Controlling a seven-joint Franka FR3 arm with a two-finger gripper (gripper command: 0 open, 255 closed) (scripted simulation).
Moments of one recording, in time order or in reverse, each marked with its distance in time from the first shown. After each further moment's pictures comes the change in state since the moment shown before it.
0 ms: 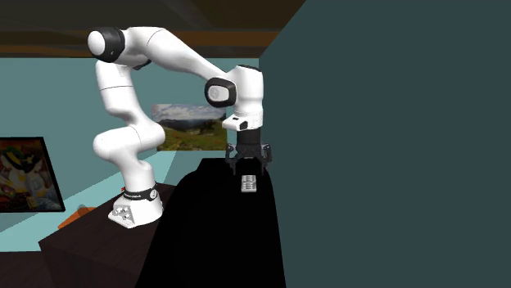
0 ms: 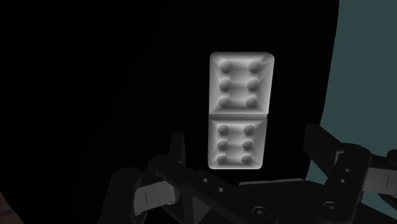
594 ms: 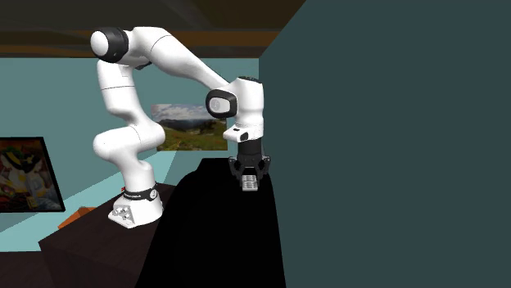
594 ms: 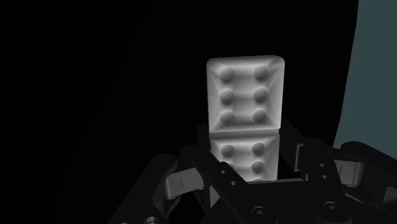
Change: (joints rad) arm -0.003 0.049 0.009 -0.044 -0.011 0.101 0.024
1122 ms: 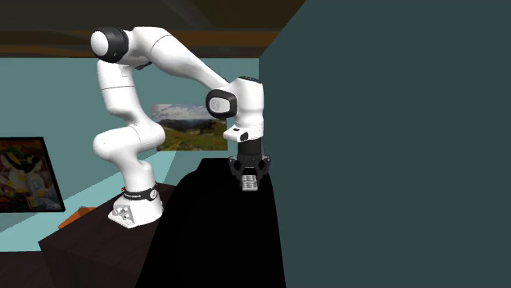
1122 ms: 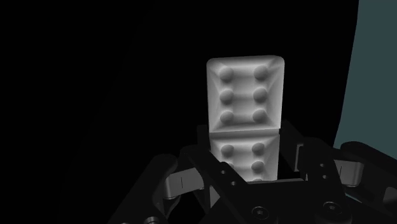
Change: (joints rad) arm 0.000 0.000 0.000 0.001 0.000 -0.002 0.001
